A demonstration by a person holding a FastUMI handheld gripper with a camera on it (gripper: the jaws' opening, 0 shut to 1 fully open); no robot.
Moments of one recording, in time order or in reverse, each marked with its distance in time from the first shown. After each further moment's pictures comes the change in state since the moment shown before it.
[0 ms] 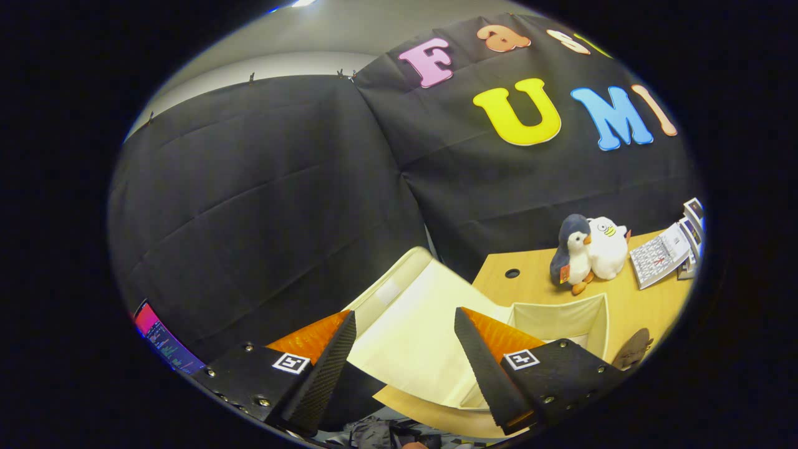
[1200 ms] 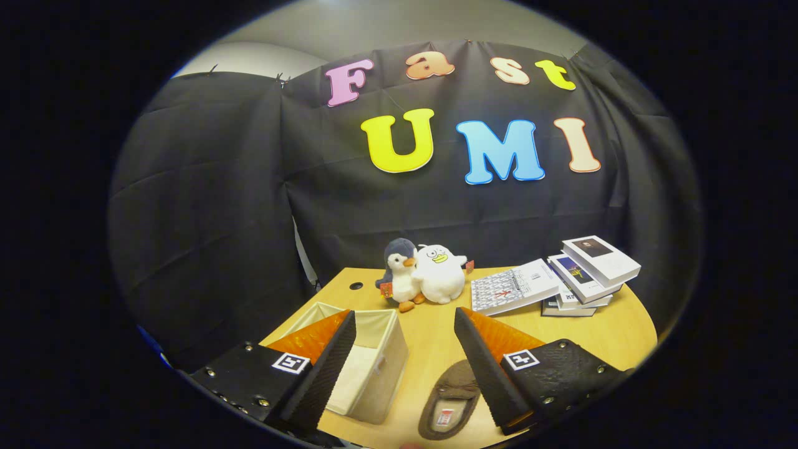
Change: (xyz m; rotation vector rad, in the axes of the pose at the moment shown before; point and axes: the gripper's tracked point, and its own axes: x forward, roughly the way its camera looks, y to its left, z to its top) arm -0.133 -0.272 -0.021 -0.112 -0.034 -0.476
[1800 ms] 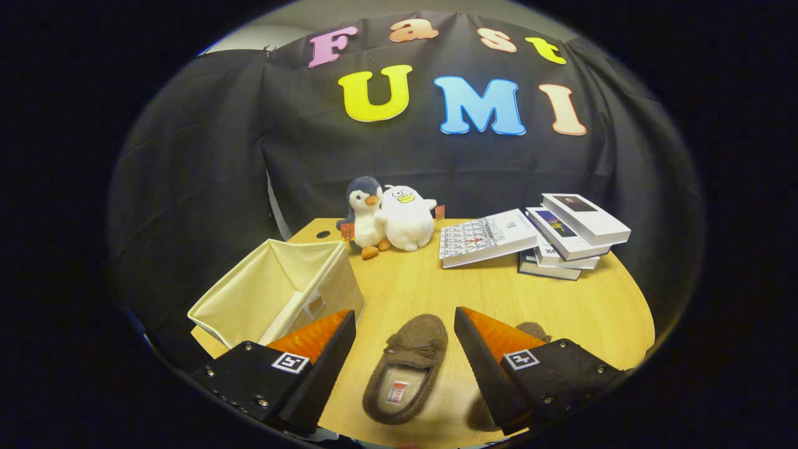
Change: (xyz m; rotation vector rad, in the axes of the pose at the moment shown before) arm 0.017 -0.063 -0.109 -0.013 0.199 -0.064
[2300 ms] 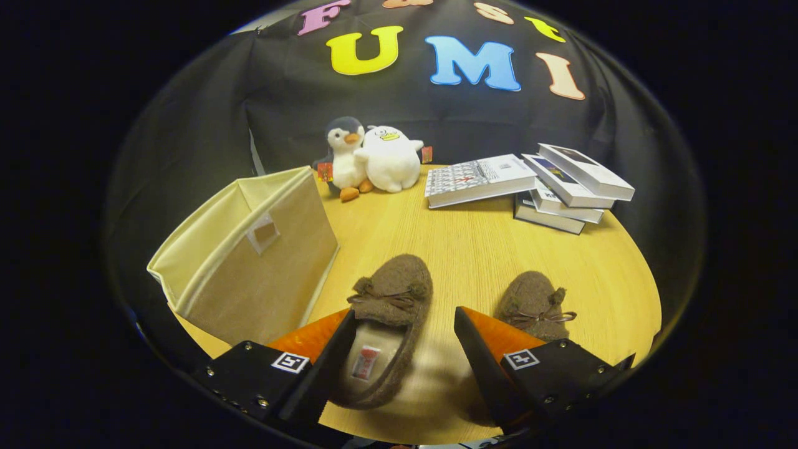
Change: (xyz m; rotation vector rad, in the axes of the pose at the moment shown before) arm 0.032 -0.027 -0.088 -0.019 0.207 -0.038
